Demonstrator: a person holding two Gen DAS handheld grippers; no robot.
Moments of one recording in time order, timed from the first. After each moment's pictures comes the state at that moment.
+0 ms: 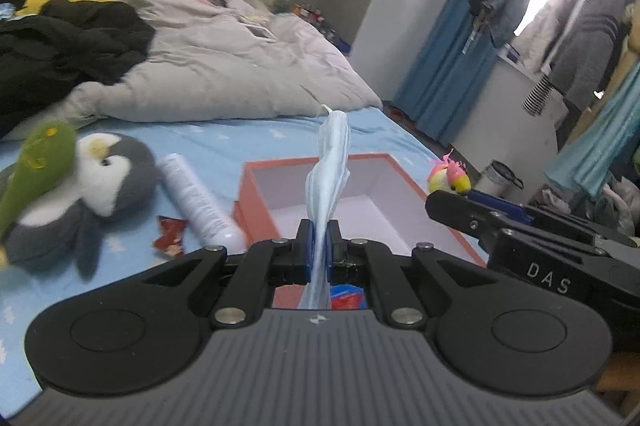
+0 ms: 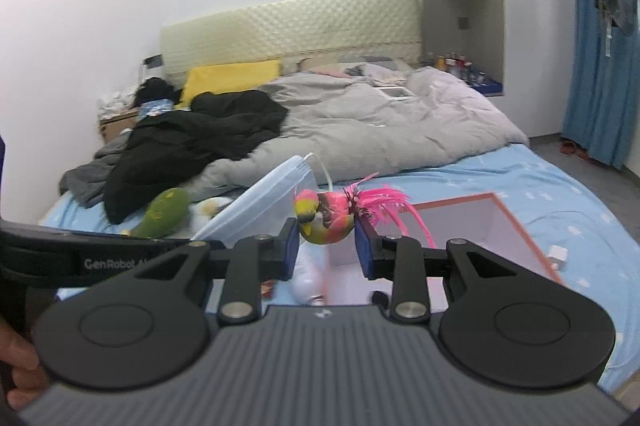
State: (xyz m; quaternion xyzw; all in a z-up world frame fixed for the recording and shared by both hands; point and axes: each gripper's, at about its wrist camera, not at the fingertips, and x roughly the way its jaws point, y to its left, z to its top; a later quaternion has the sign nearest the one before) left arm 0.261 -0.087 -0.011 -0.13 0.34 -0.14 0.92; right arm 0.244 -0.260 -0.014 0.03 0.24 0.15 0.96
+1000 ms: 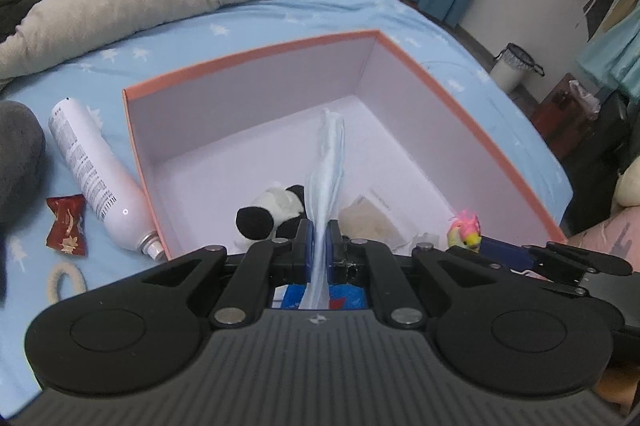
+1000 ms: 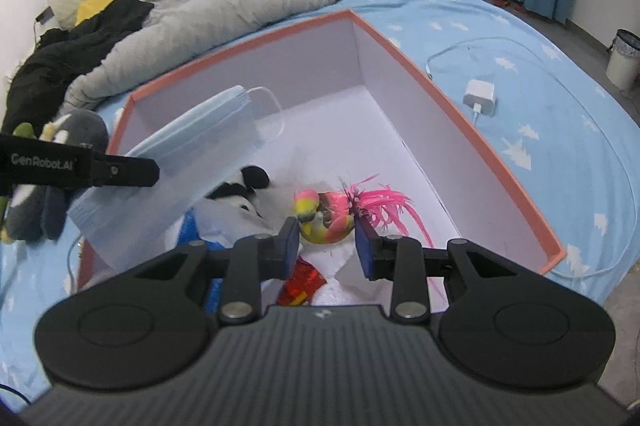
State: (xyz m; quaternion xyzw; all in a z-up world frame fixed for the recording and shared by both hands) left arm 0.419 -0.226 -0.143 -0.03 0.49 -0.16 0.86; right arm 0.328 -0.384 -0.168 0.09 0.43 0.05 0.90
